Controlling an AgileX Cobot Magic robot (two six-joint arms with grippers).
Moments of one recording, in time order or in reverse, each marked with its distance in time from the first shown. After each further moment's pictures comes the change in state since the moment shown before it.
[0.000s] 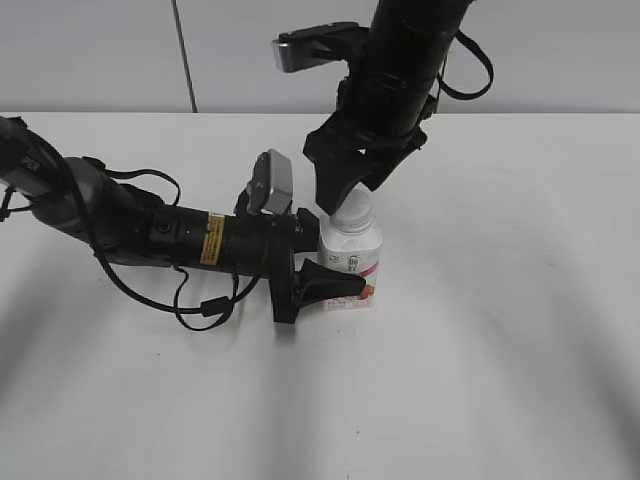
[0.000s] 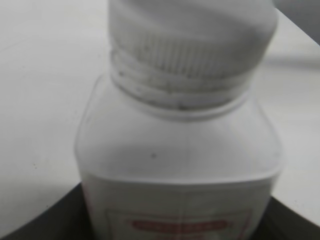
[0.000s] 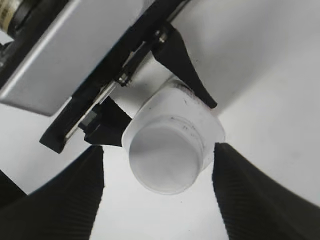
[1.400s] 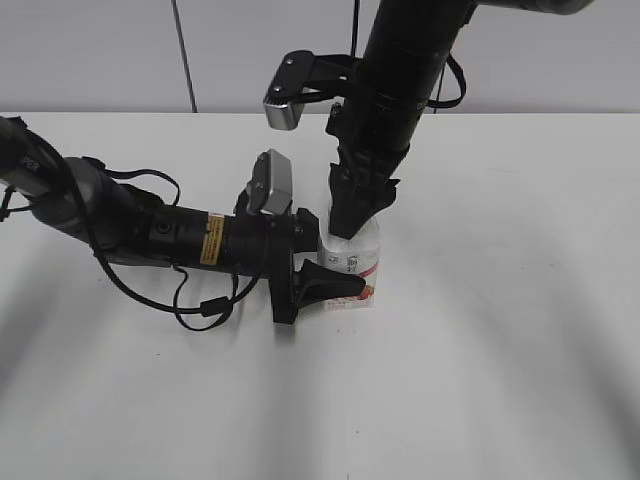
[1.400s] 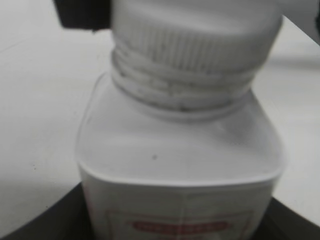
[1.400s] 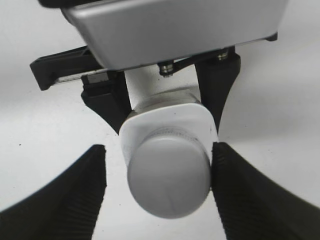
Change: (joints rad) left arm 0.001 0.000 0.000 0.002 -0.003 0.001; right arm -0.001 0.023 0.026 0.032 -0.010 -0.656
